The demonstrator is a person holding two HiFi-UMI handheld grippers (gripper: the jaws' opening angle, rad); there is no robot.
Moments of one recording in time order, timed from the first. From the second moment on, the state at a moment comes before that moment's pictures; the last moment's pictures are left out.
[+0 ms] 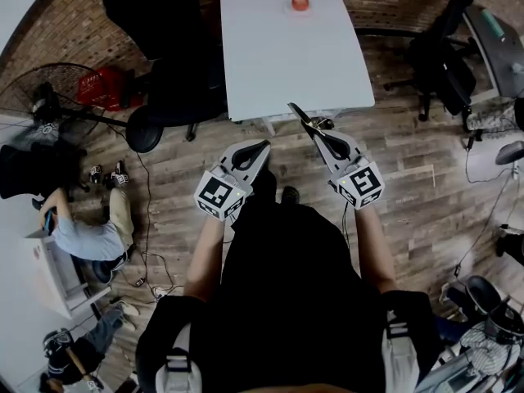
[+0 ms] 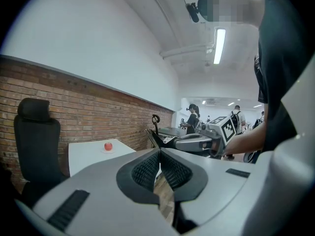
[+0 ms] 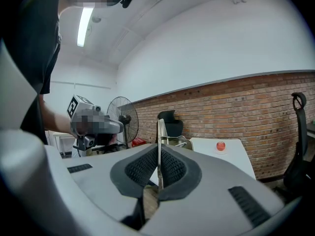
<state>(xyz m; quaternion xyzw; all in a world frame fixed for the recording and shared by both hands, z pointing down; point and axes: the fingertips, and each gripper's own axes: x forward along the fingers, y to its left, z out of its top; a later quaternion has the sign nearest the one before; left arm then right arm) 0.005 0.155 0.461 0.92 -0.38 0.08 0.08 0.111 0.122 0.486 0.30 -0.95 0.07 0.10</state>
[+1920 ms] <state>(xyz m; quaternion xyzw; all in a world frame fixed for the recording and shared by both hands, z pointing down) -0.047 -0.052 0.470 0.96 -0.25 0.07 0.09 0.060 -0.041 0.496 0.42 -0.89 0.11 0.11</state>
